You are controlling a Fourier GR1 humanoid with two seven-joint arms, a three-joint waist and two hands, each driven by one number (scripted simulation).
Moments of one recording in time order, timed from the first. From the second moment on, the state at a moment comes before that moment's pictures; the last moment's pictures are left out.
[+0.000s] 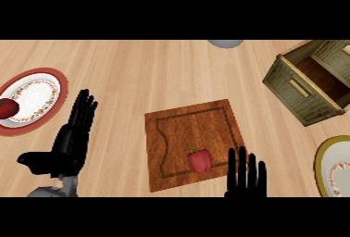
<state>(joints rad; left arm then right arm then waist) -0.04 0.28 -0.25 -1.62 0.25 0.35 -0.08 0.15 -0.16 0.86 -1.91 1.55 0.10 1.10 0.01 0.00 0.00</state>
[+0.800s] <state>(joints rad) -0.04 0.28 -0.23 -1.65 0.24 0.34 -0.05 -0.02 -0.11 0.91 -1.85 1.46 0.09 1.17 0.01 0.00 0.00</state>
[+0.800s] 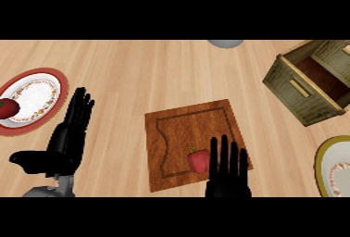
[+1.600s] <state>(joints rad) -0.05 0.27 -0.21 -1.65 0.23 0.32 -0.03 -0.13 -0.02 0.85 -1.67 1.36 0.05 1.19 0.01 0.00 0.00</state>
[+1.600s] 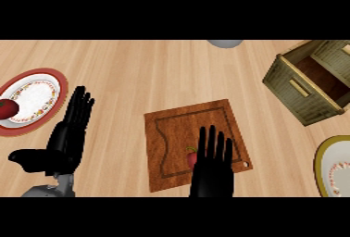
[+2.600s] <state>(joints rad) -0.03 0.24 -0.18 -1.67 0.20 0.30 -0.01 -0.16 -0.01 0.81 -1.51 1.30 -0.06 1.17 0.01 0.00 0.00</state>
